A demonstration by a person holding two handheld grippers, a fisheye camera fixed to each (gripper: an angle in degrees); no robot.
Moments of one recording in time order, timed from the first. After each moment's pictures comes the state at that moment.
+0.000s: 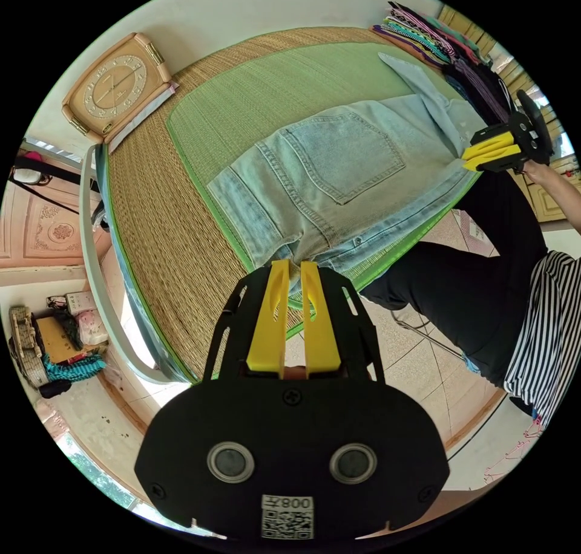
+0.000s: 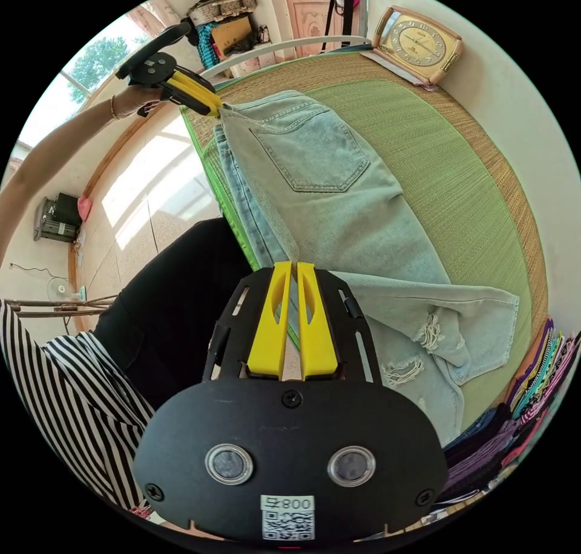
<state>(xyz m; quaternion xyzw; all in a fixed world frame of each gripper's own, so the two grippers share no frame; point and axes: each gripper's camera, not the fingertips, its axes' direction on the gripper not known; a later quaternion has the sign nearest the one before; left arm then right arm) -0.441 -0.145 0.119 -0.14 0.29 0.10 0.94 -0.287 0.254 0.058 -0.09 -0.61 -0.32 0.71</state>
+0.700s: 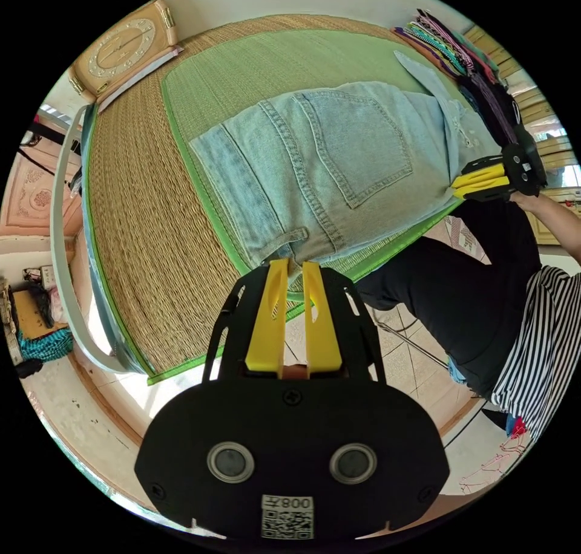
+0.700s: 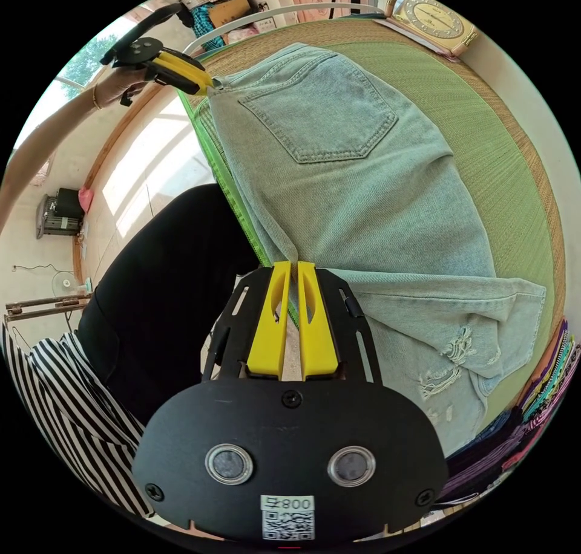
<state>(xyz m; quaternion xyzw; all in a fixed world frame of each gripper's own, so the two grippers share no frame) -0.454 -0.045 0.198 -0.17 0.34 0.04 0.92 -0.305 0.296 0.084 -0.13 -0.61 -0.35 0.70</state>
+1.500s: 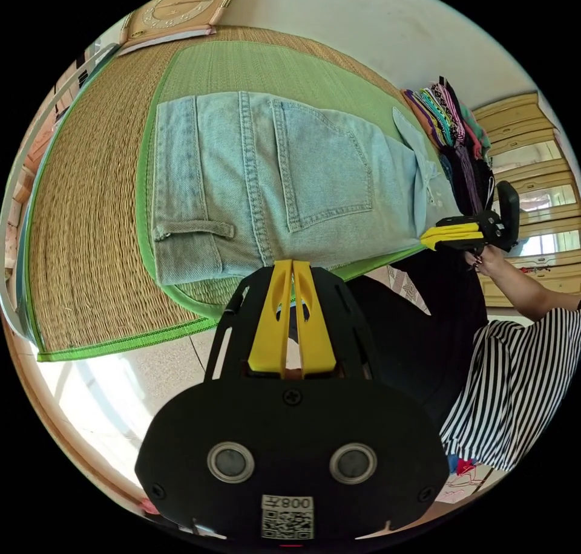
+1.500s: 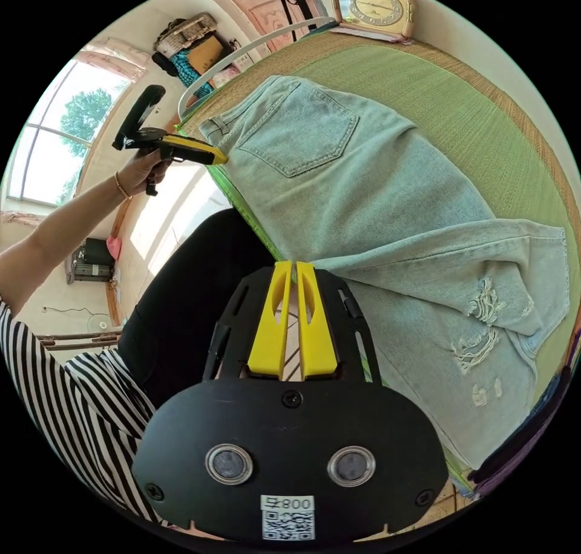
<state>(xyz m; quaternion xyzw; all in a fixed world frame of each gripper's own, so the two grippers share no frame) -0.427 0.038 0.280 -0.13 0.44 -0.10 0.88 -0.184 0.282 0.126 -0.16 -0.69 -0.22 0.67</state>
